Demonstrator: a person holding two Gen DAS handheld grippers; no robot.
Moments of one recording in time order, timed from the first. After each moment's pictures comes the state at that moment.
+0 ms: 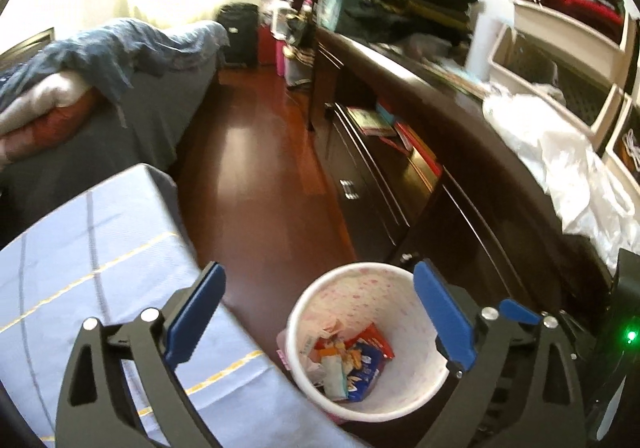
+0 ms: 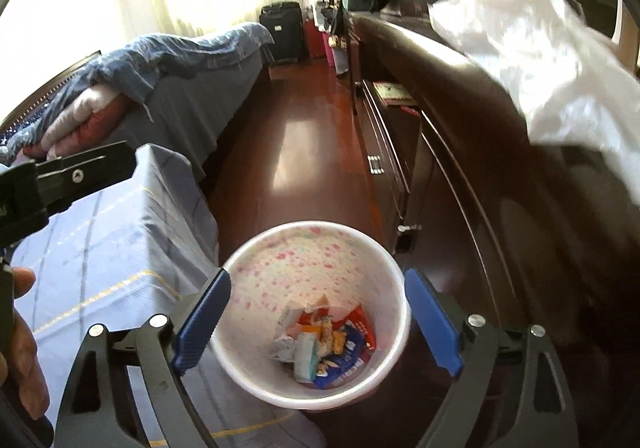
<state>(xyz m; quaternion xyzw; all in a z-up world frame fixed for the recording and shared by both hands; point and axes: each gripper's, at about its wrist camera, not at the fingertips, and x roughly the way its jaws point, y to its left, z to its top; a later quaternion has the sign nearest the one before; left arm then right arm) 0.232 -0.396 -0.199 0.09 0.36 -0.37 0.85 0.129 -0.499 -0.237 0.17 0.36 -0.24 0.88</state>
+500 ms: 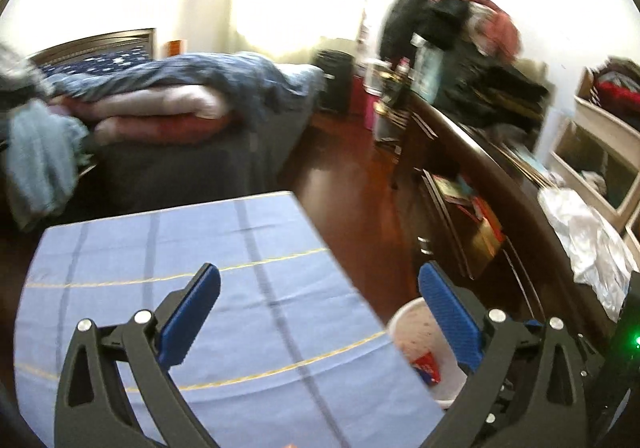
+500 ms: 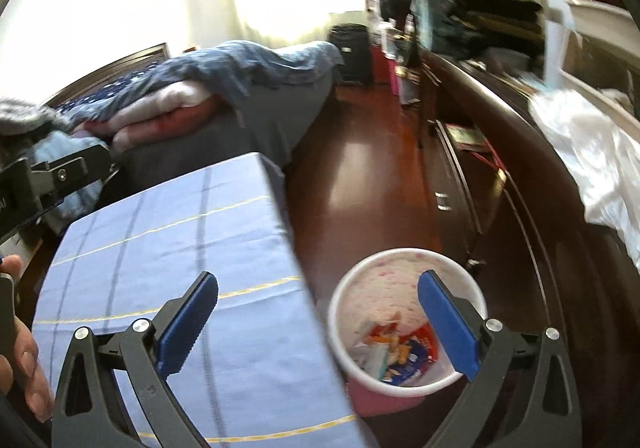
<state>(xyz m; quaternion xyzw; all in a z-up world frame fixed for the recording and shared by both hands) 0.213 -0.231 -0.124 0.01 0.30 -0.23 0.93 0.149 -0.379 -0.176 0.12 0.33 -0.15 0.92</state>
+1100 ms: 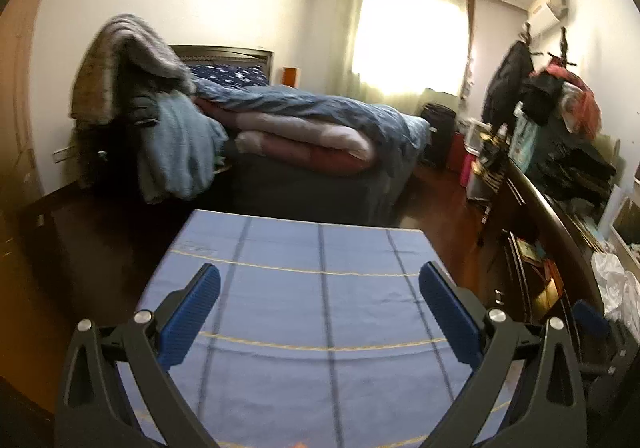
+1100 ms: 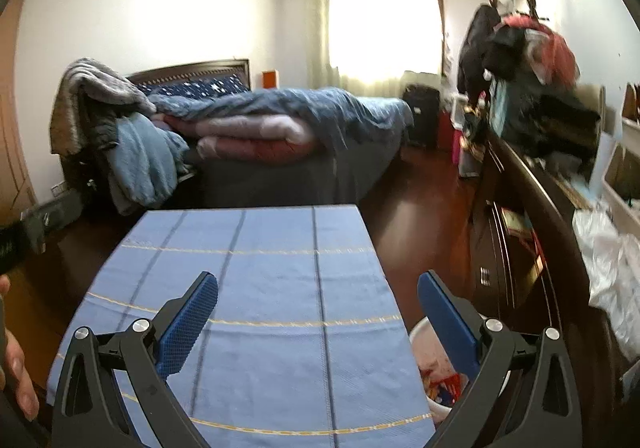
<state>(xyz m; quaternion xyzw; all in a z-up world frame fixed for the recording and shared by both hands) 0.120 -0.037 -0.066 -0.05 0.24 -0.05 0.97 0.119 -0.259 -0.090 0.02 0.26 -0.05 0.96</state>
